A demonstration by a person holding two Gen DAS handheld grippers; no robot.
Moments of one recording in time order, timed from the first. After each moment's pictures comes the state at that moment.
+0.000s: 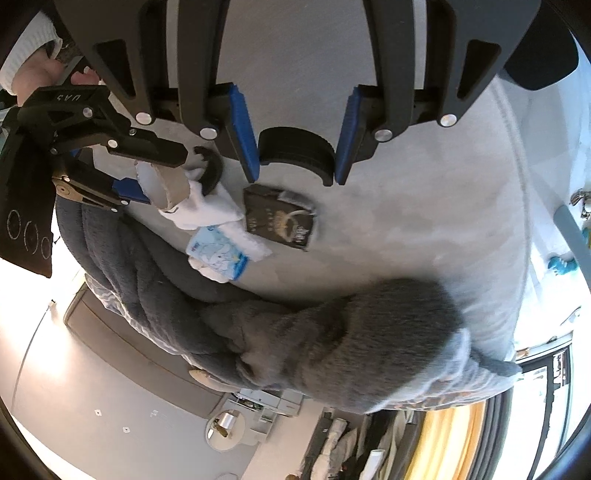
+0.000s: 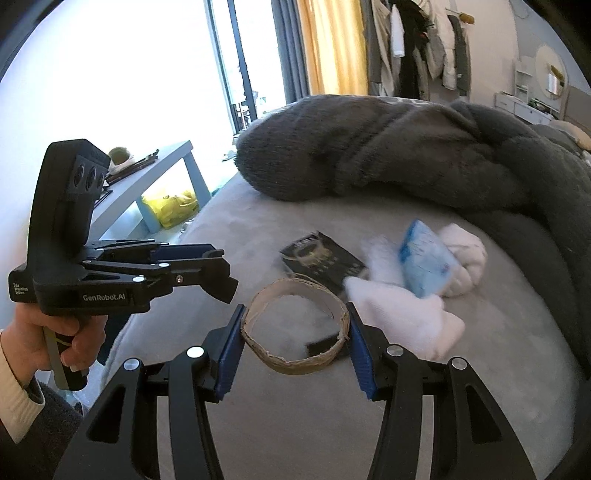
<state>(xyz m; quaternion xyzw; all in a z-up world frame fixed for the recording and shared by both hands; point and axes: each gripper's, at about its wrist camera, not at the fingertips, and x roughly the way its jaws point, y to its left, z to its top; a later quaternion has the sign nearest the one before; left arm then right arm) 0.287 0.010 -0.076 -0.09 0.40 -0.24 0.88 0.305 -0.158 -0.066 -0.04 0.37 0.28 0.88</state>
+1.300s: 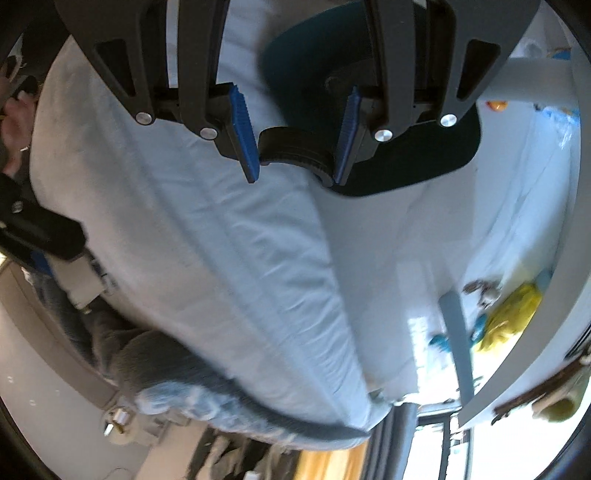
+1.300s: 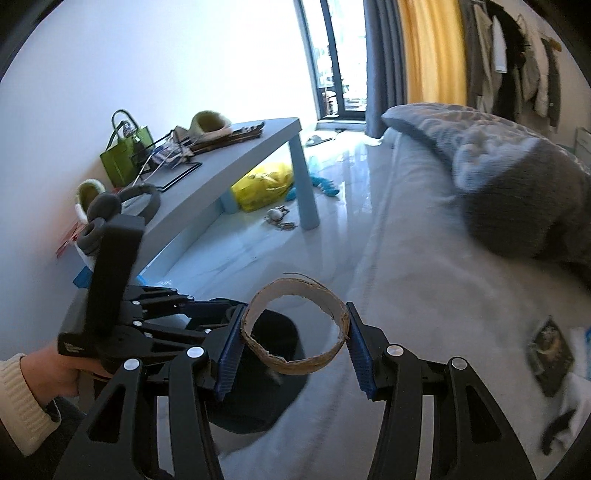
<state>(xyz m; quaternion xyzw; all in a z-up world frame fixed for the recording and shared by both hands) 0.213 0.227 -0.133 -0.11 0.48 -0.06 0.87 0.277 0.074 -0.056 -0.08 0.38 0.41 0.82</state>
